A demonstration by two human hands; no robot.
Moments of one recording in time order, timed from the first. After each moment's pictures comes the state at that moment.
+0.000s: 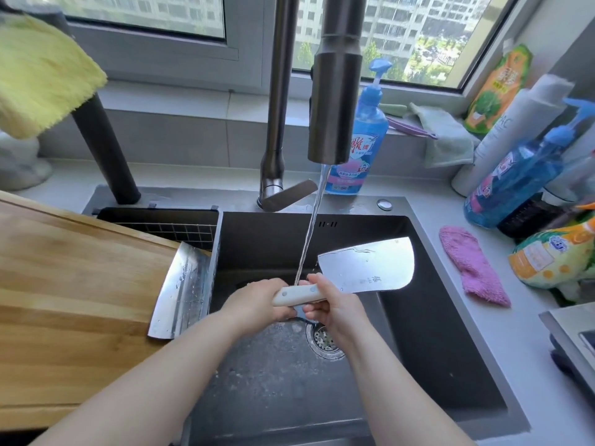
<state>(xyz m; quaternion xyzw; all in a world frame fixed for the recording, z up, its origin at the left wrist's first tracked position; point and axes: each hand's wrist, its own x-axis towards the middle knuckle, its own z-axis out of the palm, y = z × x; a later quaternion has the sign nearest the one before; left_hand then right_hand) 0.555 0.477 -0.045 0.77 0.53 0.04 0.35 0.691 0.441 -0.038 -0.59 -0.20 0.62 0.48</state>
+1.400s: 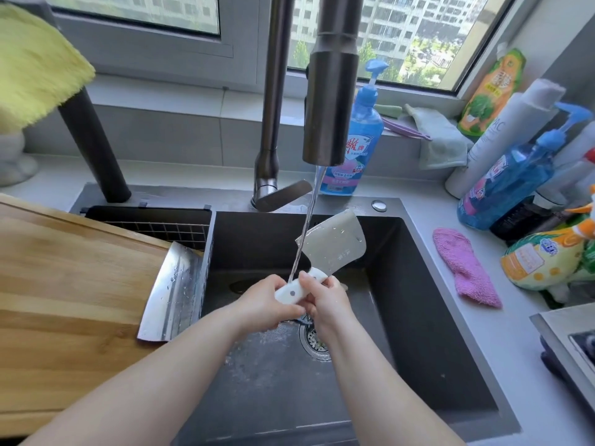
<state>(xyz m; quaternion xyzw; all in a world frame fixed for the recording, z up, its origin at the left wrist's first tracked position) 0.569 0.471 -0.032 0.60 0.54 0.12 0.58 0.685 0.458 -0.047 -0.62 -0.17 0.58 0.50</state>
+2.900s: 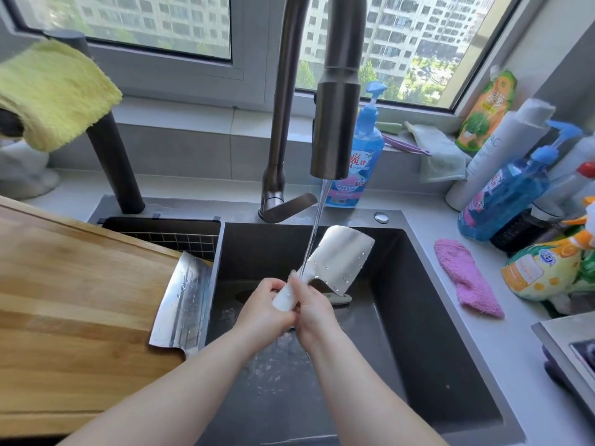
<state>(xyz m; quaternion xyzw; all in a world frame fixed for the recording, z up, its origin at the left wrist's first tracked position) 0.567 0.456 -0.033 0.55 0.59 0.26 0.54 0.651 0.453 -0.031 -0.57 -0.16 0.64 0.50</state>
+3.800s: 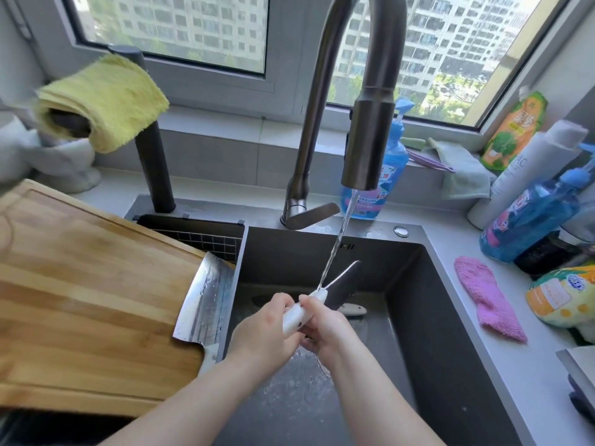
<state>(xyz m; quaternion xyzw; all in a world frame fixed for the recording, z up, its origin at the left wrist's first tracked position) 0.540 0.426 -0.028 0.72 0.61 0.15 0.30 0.650 0.443 -0.028 -0.67 -0.18 0.63 0.35</state>
